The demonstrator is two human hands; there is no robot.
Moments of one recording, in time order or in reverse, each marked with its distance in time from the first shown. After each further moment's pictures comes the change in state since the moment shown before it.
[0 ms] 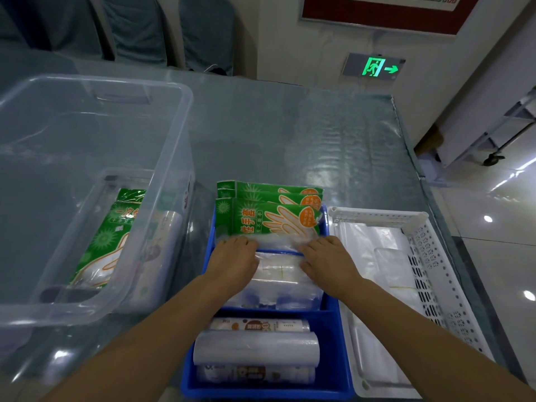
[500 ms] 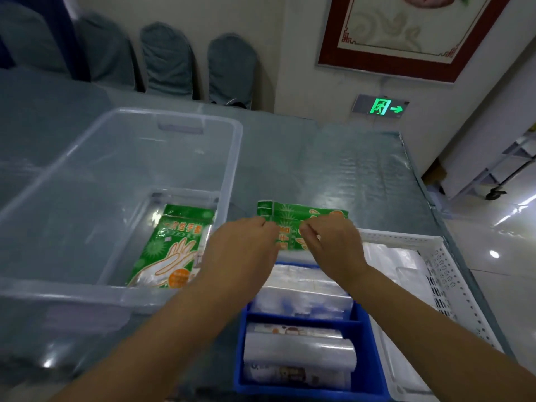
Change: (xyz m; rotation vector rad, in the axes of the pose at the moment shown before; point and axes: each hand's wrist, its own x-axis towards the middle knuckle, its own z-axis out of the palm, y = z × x) left_hand -0.087 -0.019 -0.153 0.081 0.449 0.099; right_hand 0.029 -0.103 -0.106 0.173 0.533 -0.002
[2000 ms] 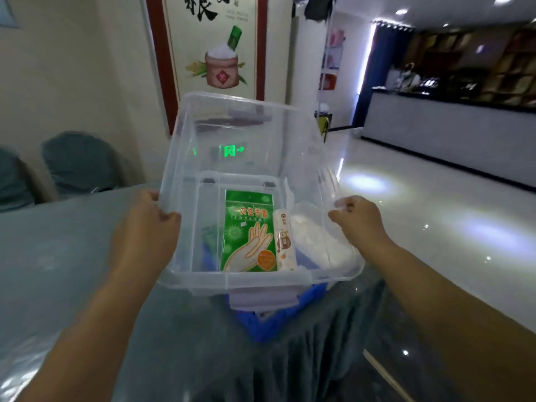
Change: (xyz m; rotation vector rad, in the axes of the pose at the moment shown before) left_hand -0.093 -0.122 -0.172 -0.746 0.060 -0.199; right_hand -0.132 -0.232 -0.178 0.221 0.542 1.095
